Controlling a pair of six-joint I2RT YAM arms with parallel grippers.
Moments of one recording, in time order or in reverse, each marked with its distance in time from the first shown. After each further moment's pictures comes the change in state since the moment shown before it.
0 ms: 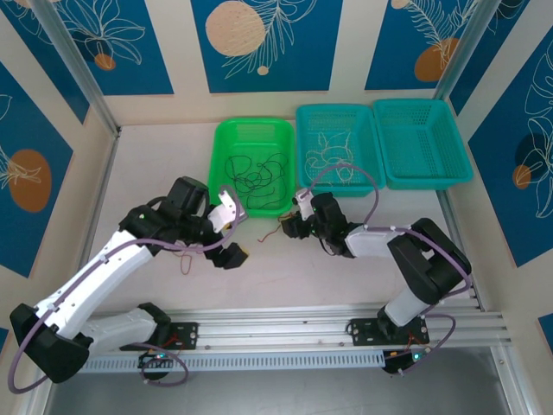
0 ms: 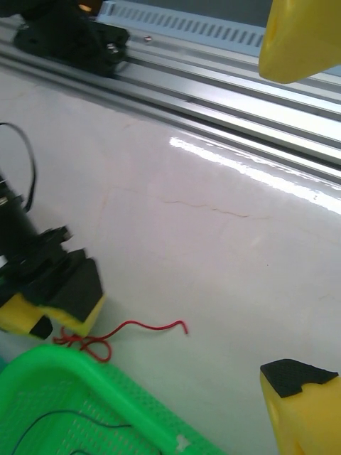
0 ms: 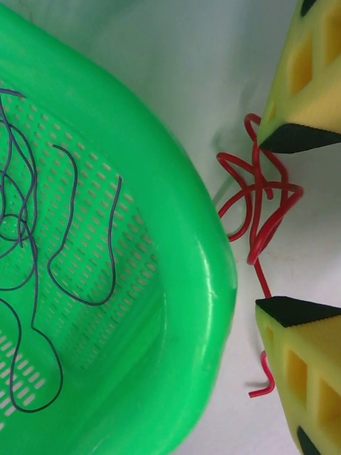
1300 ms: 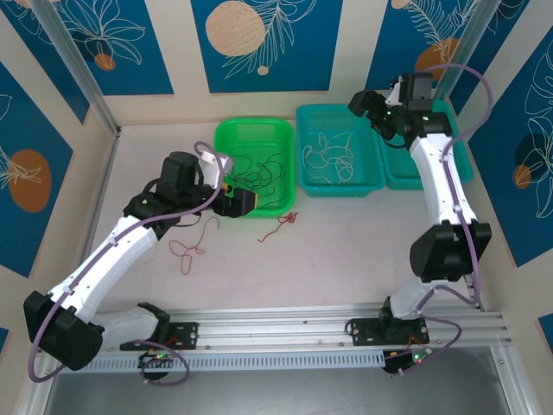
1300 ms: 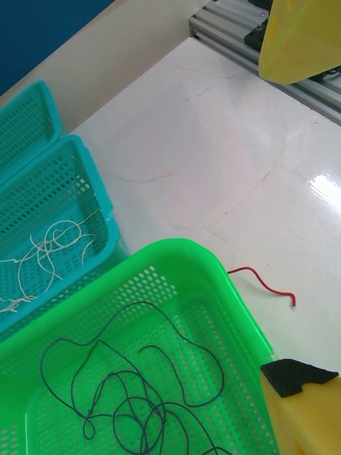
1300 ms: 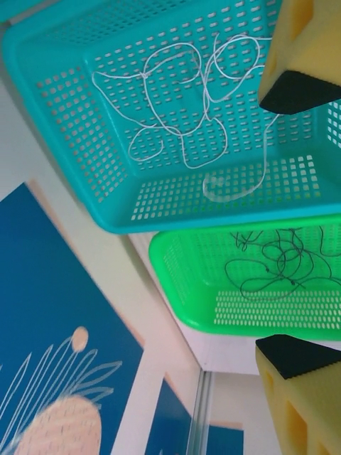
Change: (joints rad) left arm 0.131 0.099 0.028 0.428 -0.024 -0.544; right arm -0.568 0.051 1.178 -1.092 -0.183 0.480
